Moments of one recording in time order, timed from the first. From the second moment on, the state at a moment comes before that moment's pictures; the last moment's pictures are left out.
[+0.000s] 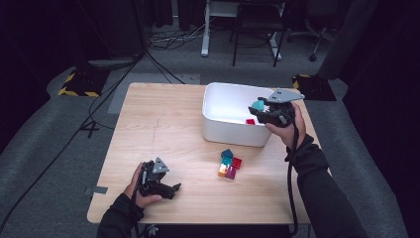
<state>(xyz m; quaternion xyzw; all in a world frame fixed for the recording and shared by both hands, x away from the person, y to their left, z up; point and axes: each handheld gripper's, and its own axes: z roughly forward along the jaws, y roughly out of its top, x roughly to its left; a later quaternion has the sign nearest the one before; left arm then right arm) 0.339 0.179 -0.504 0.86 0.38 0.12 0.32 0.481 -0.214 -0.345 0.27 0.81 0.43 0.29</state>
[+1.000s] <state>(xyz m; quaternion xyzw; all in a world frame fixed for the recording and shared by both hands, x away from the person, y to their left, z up) 0.340 0.179 -0.504 0.86 0.38 0.12 0.32 0.483 -0.224 -0.349 0.30 0.80 0.45 0.26</state>
